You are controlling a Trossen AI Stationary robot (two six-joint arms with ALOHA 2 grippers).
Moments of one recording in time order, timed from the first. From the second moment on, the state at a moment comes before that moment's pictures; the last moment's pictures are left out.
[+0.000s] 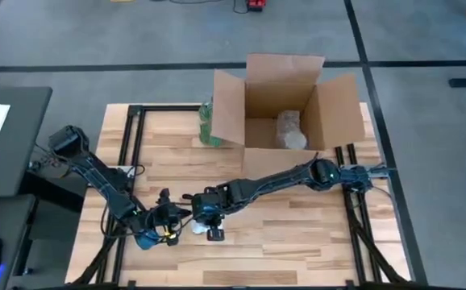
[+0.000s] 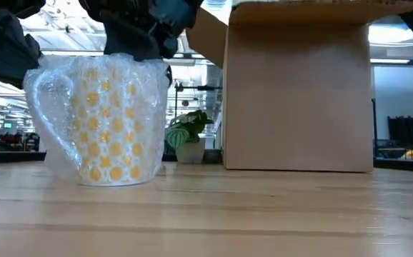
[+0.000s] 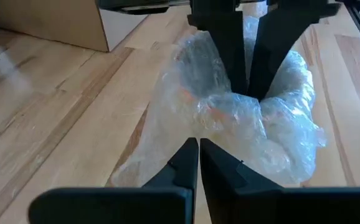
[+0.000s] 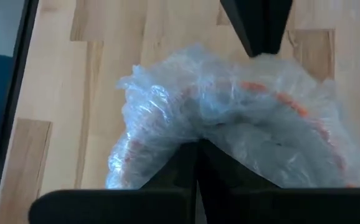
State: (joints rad) left arm -0.85 1.33 0.55 -0.11 -0.92 -0.84; right arm 0.23 2.41 2.21 -0.79 -0.09 0.15
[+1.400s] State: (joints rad) left arm -0.85 1.33 0.55 -0.11 -0.92 -0.84; right arm 0.31 2.43 2.34 -0.95 -0.06 -0.09
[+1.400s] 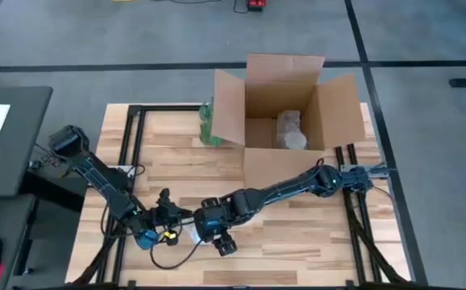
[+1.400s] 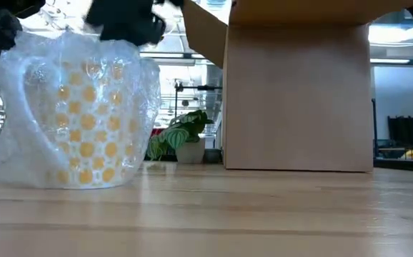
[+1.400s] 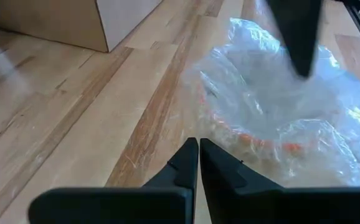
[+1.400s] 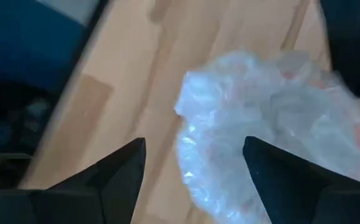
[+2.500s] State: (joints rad) left arm -0.87 1.25 0.63 -0.08 -0.92 -0.74; right arm 0.28 2.52 2.35 -0.90 0.08 -0.13
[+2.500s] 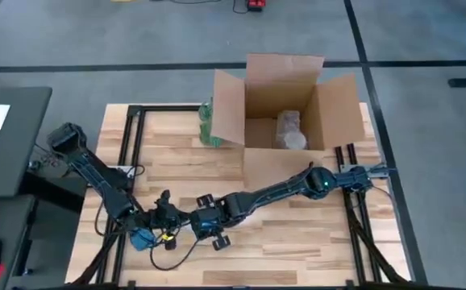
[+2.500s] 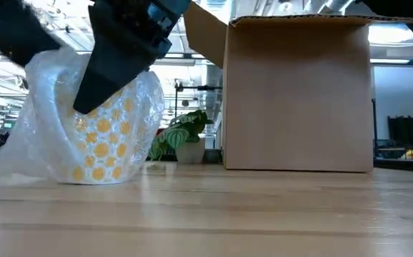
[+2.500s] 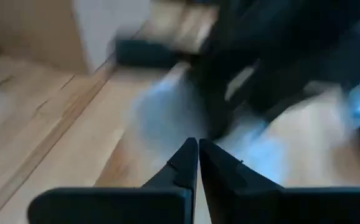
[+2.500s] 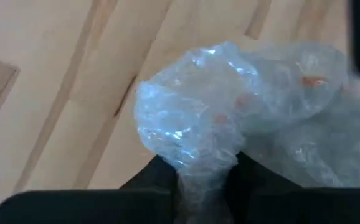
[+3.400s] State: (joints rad) left arm -0.88 1.17 0.64 -0.16 -1.01 -0.69; right arm 0.46 2.08 2.35 -0.85 0.15 -0.33
